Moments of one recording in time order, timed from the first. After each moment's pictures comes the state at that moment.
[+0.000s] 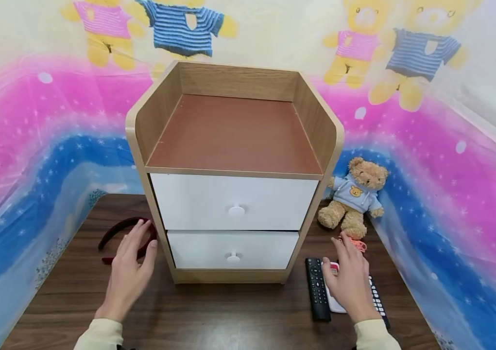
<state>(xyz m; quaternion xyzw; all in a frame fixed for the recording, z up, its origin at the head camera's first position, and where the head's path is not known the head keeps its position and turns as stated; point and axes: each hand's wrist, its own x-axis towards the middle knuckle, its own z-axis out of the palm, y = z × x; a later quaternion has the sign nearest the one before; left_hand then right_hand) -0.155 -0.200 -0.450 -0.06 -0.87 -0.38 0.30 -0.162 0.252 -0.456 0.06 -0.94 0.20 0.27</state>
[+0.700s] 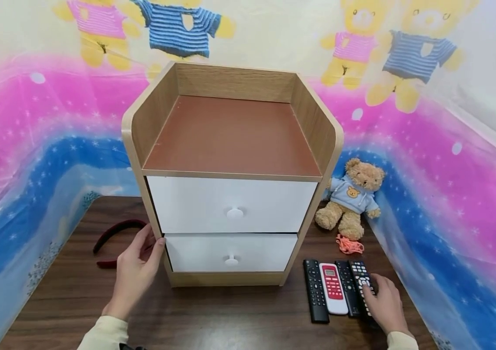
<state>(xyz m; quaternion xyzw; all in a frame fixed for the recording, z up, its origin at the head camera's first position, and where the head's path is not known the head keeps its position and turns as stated) -0.166 -0.180 -0.443 -0.06 -0.81 -0.50 0.31 -0.163 0.365 -0.530 -0.17 -0.96 0.23 0.04</state>
